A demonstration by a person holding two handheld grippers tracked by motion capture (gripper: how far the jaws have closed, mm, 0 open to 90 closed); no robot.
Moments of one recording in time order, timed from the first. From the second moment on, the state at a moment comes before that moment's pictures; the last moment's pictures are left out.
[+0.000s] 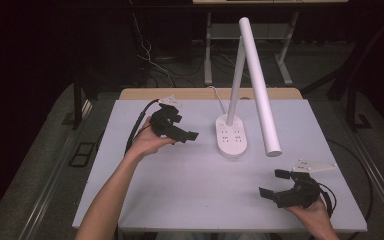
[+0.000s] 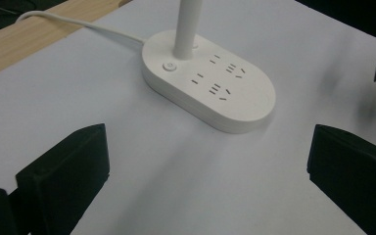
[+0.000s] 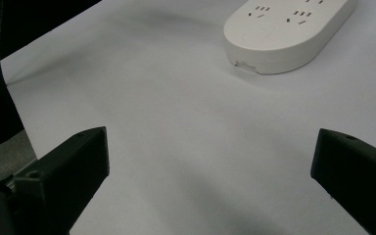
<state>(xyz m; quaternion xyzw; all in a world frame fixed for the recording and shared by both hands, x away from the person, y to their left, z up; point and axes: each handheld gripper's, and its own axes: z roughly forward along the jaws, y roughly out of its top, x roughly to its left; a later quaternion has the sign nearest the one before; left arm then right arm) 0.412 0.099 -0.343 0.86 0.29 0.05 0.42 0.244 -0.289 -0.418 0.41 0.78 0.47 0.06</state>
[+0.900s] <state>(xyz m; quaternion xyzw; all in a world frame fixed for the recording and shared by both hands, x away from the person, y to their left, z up) 0.455 0.073 -0.344 0.85 0.31 0.05 0.42 0.243 -0.288 -0.419 0.41 0.78 0.48 0.05</state>
